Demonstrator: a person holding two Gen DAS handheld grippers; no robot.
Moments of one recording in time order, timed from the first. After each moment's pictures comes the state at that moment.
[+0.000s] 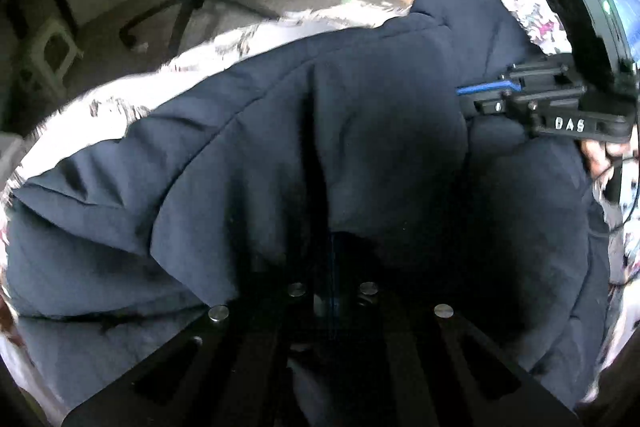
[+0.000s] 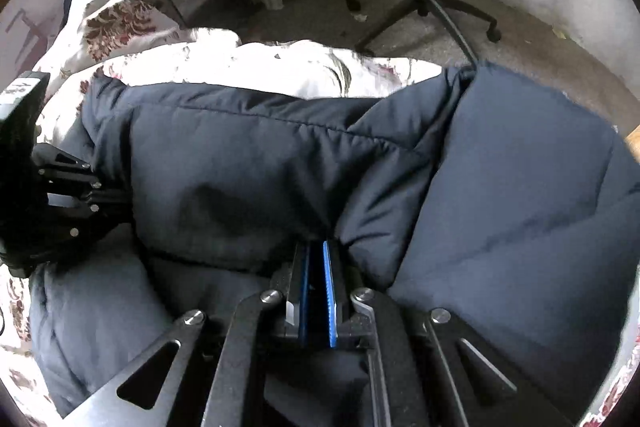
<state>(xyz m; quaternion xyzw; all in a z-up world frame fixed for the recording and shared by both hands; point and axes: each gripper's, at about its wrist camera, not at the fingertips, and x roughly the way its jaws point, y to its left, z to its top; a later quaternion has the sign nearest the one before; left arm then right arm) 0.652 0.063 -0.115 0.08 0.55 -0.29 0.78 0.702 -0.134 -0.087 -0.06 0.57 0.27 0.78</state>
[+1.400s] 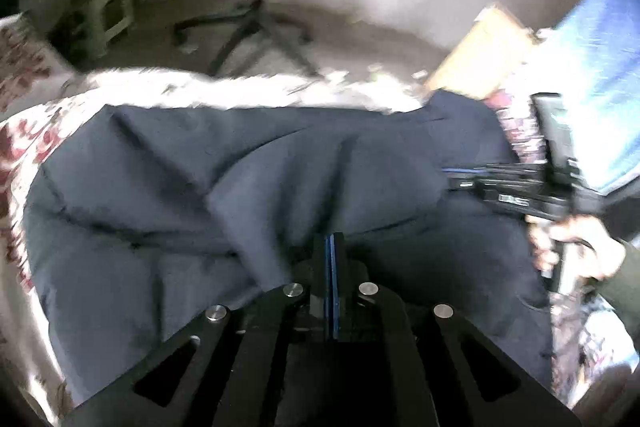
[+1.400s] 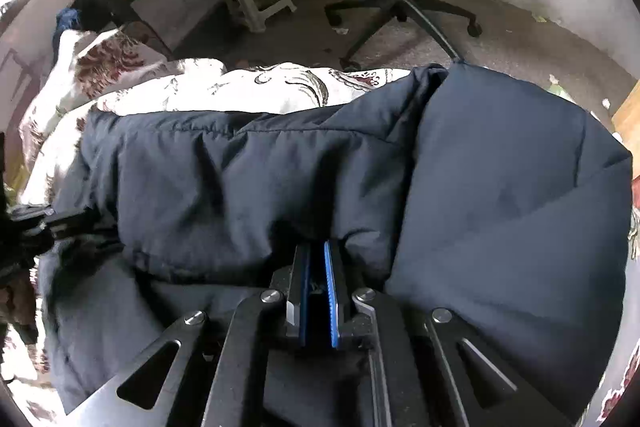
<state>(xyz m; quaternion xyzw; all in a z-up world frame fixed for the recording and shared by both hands) 0.638 0.114 -0.074 -0.08 0.52 -0.21 0.82 0.707 -0.145 -0.092 -0.01 0.56 0.24 0.79</state>
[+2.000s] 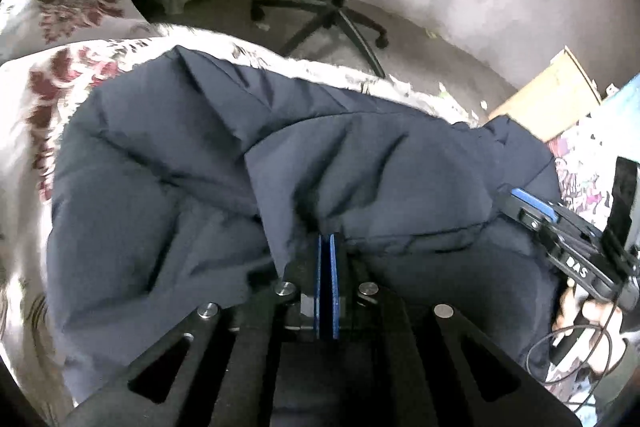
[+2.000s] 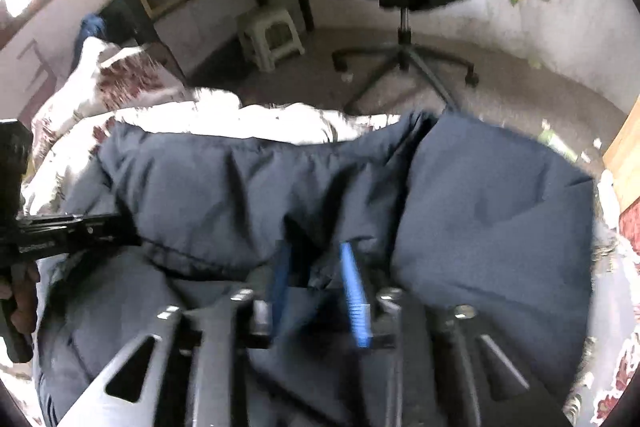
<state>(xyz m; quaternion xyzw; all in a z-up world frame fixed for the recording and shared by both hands) 0.612 0.116 -0.059 -0.15 0.52 -0.08 0.84 0.674 -0.164 -0.061 -0.02 0.46 0.25 0.85</state>
